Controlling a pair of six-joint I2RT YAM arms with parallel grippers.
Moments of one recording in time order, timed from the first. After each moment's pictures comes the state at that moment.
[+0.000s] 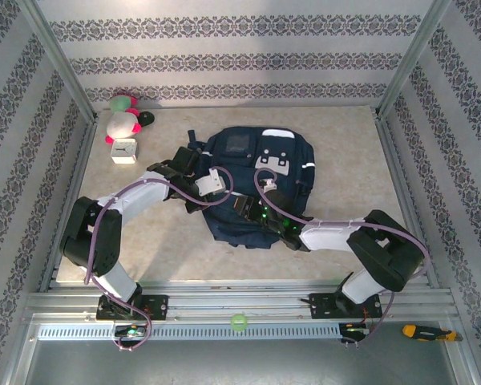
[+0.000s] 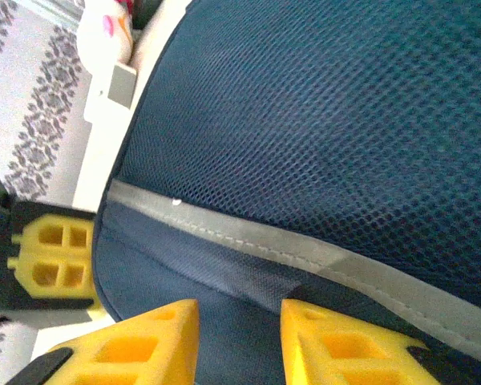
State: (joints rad) left arm -0.40 1.65 1.10 -0.65 0.32 0.70; right arm 0.76 1.55 0.56 0.53 -0.01 0.98
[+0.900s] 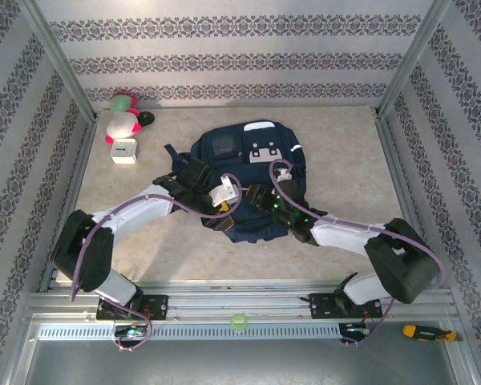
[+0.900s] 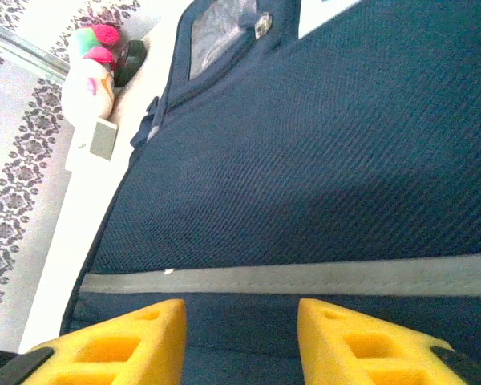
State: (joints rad) left arm -0.54 1.51 1.02 -0.56 0.55 0.47; right arm 0.63 1.41 0.58 0.36 -0.01 0.87
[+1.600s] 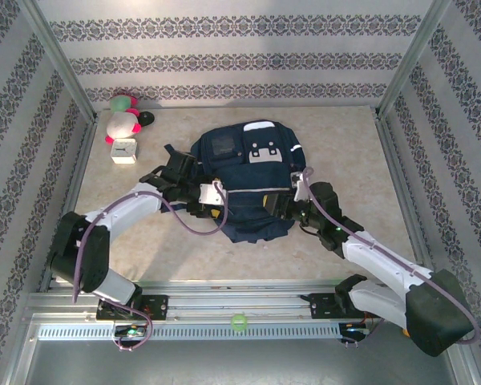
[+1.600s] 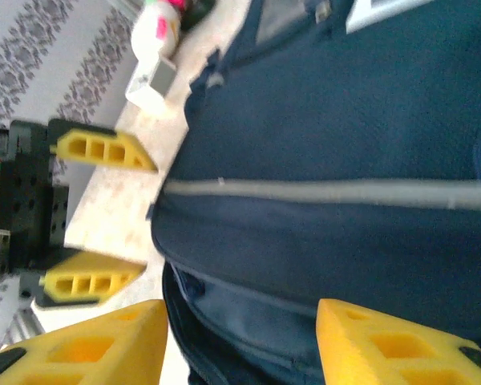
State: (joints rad) left arm -0.41 1.53 0.98 -0.40 0.51 1.18; right arm 0.48 1.05 0.46 0.12 -0.37 0.66
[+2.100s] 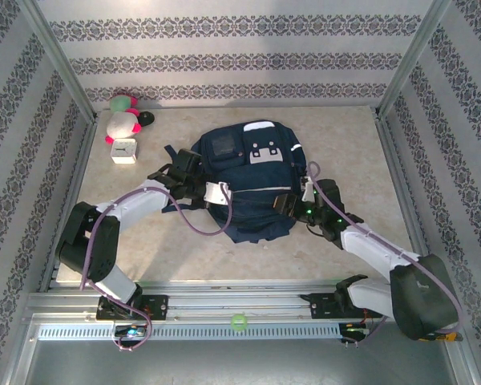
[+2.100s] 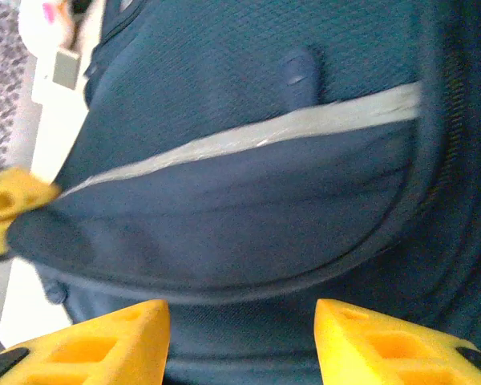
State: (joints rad) left arm -0.44 1.59 1.01 -0.33 0.47 1.24; right arm 0.30 1.19 0.47 0.05 -0.41 0.68
